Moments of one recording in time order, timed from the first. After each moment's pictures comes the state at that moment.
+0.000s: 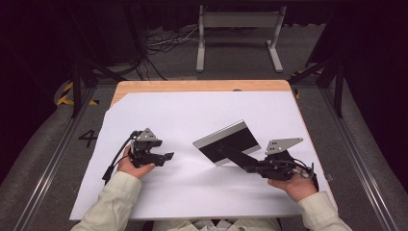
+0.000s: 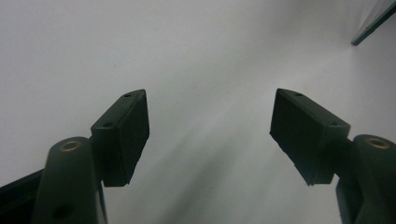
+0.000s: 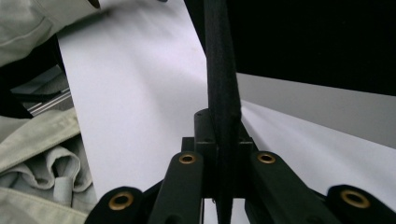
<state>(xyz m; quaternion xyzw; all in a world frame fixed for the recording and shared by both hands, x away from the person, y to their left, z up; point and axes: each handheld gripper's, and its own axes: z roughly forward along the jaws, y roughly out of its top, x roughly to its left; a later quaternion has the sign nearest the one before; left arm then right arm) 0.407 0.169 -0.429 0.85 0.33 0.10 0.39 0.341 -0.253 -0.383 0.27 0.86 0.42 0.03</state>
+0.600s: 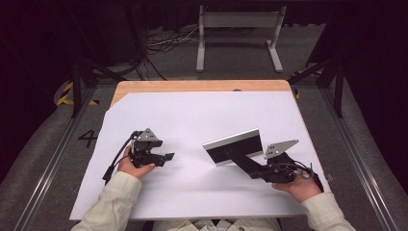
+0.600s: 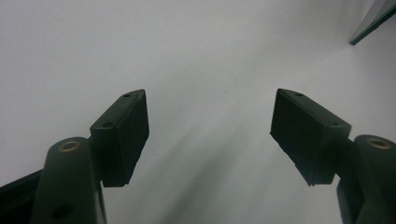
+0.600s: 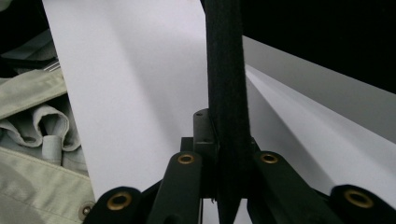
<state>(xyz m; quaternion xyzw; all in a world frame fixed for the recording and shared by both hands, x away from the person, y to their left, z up) 0.407 0.169 -0.428 0.86 0.33 0.10 0.39 0.343 -0.260 -0.396 0.26 0.89 0.36 0.02</state>
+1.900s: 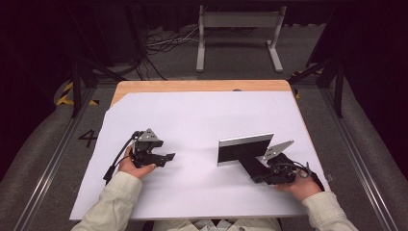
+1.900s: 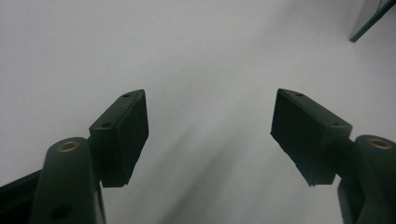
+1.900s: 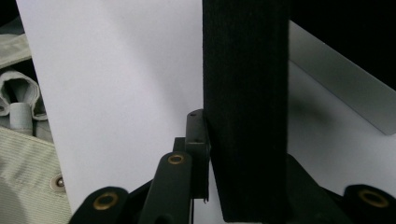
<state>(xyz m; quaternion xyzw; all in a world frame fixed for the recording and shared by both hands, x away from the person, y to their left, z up) 0.407 0.166 -0.429 0.86 0.33 0.10 0.39 0.355 -0.270 -0.422 0.28 0.91 0.31 -0.01</state>
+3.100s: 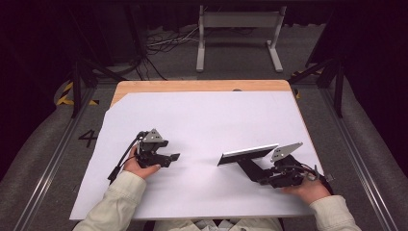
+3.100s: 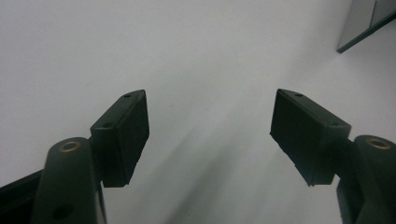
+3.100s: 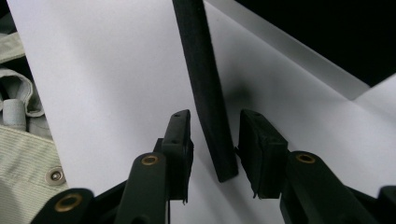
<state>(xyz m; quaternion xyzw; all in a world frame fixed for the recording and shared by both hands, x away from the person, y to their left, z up) 0.406 0.152 -0.430 0.85 0.31 0.09 0.40 0.344 -0.287 -0.413 0.29 0.90 0.31 0.01</state>
